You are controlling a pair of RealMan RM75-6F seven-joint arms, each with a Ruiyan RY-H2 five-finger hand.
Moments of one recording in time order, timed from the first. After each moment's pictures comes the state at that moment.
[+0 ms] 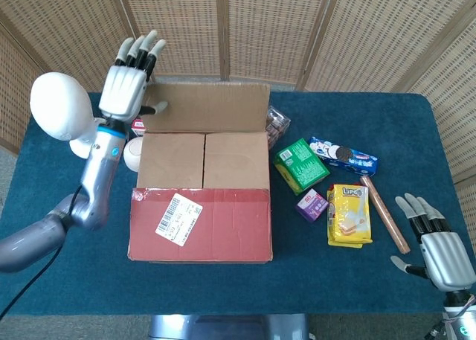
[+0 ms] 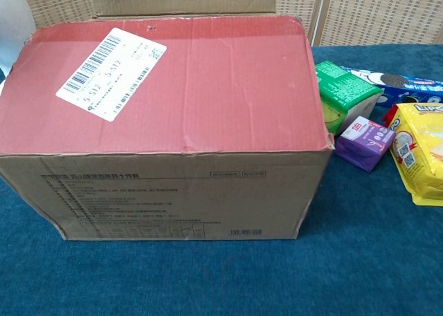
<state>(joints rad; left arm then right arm) -0.99 -1.51 -0.51 -1.07 1.17 1.01 0.19 0.09 -1.00 0.02 -1.72 -1.62 1.49 0.07</state>
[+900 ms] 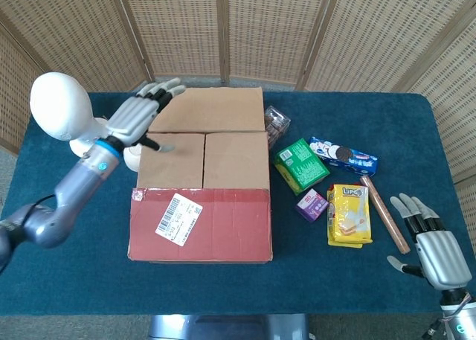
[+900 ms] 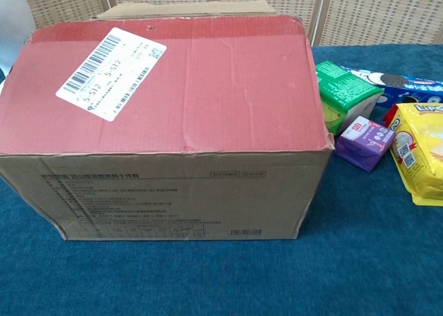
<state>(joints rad) -0.91 -1.05 -0.40 -1.61 1.01 0.62 -0.02 0.10 -1.00 0.01 -1.73 -1.64 1.48 0.06</state>
